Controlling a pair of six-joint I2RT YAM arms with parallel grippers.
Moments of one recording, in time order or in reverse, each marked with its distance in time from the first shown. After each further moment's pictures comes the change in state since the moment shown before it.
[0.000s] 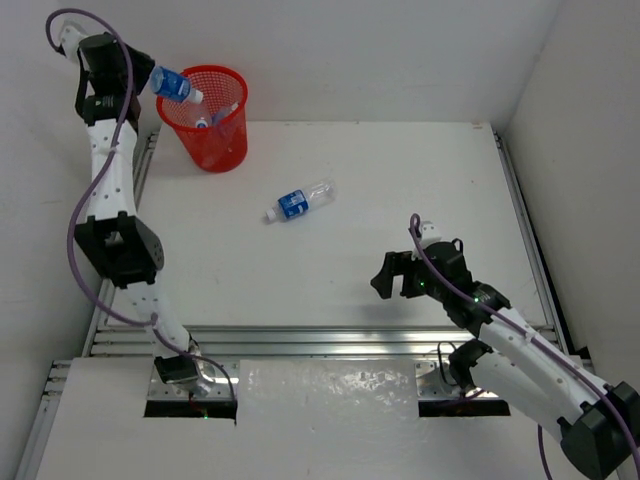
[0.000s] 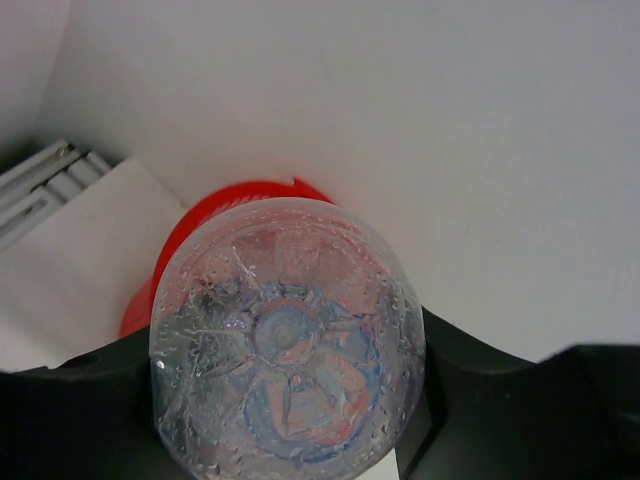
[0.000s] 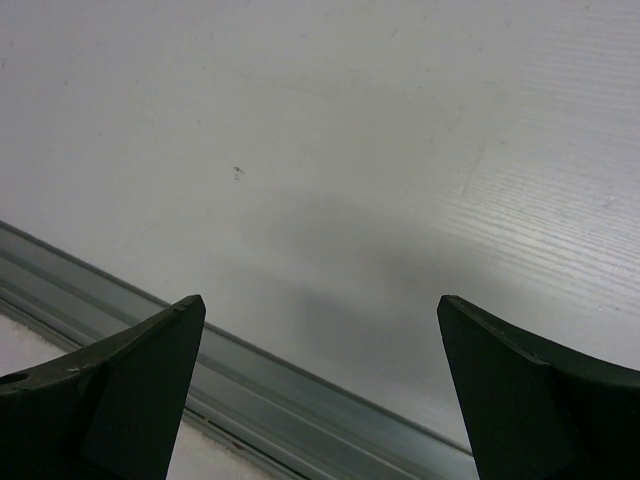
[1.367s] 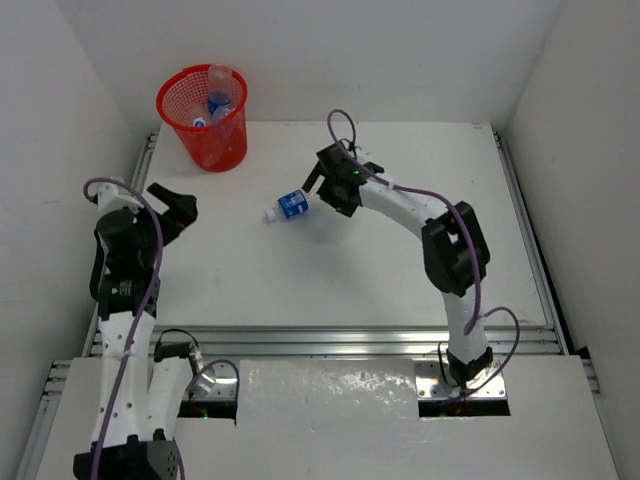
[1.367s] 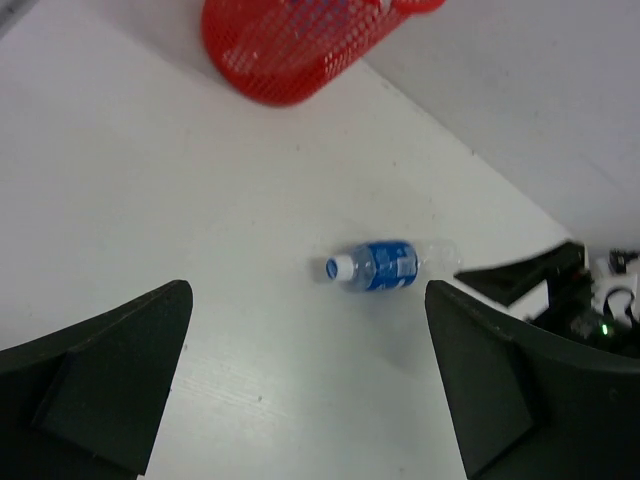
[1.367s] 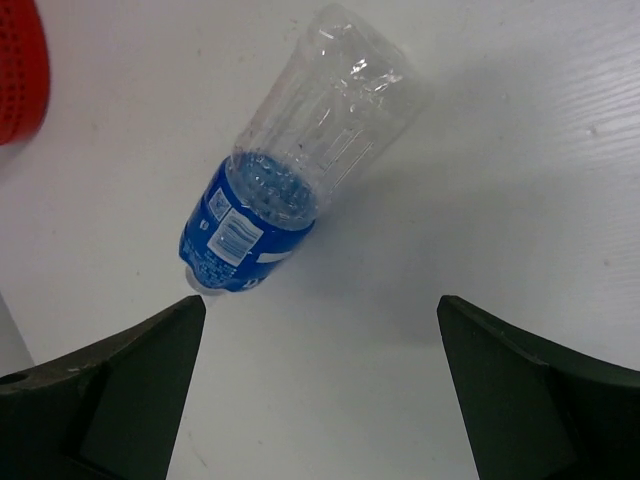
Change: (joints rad) left arm -0.011 -1.173 -1.285 0.078 0.251 0.178; right arm 0.051 1.264 1.183 -0.158 0.245 0.592
